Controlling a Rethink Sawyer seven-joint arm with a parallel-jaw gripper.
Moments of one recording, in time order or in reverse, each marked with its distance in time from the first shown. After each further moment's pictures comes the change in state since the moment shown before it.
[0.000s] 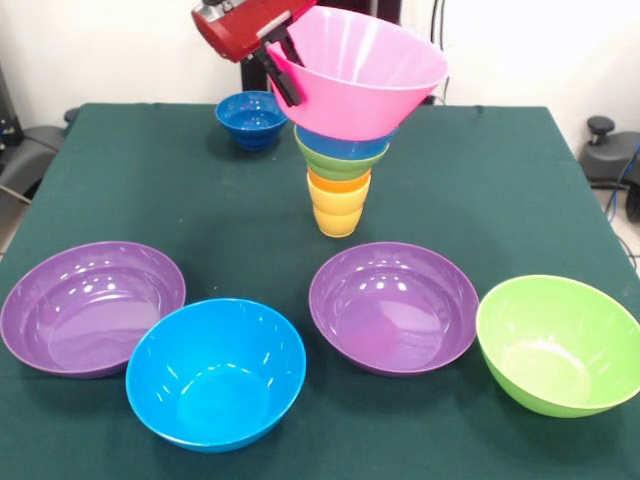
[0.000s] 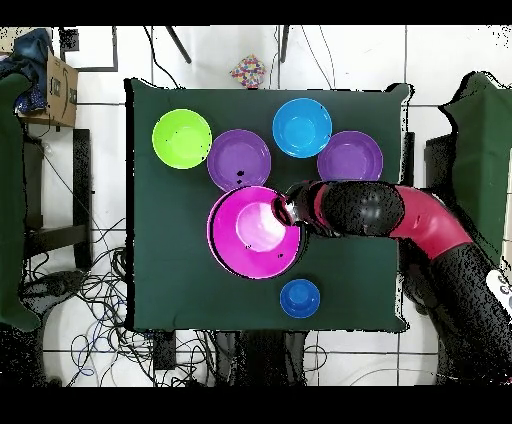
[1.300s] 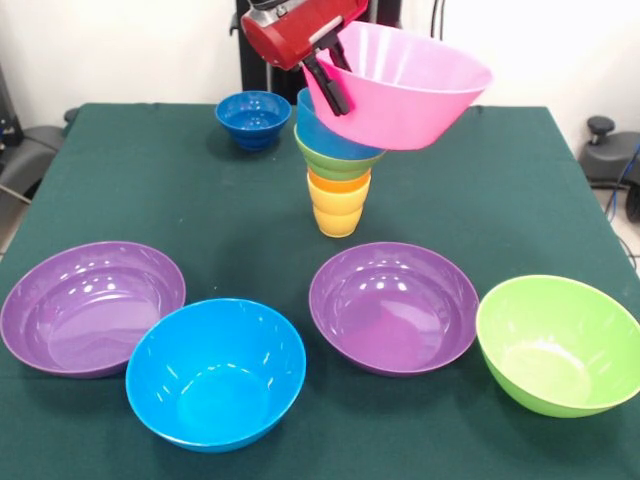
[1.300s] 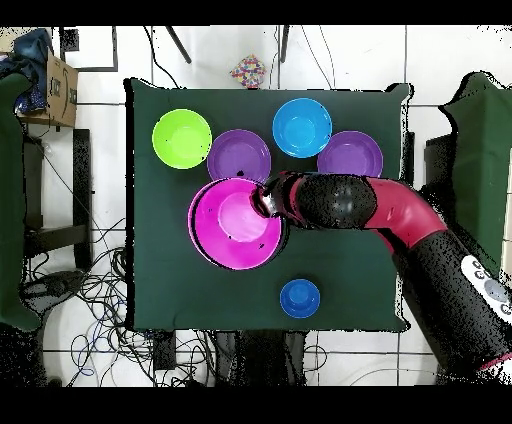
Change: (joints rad) arm 0.068 0.001 0.003 0.001 0.023 -0.069 0.000
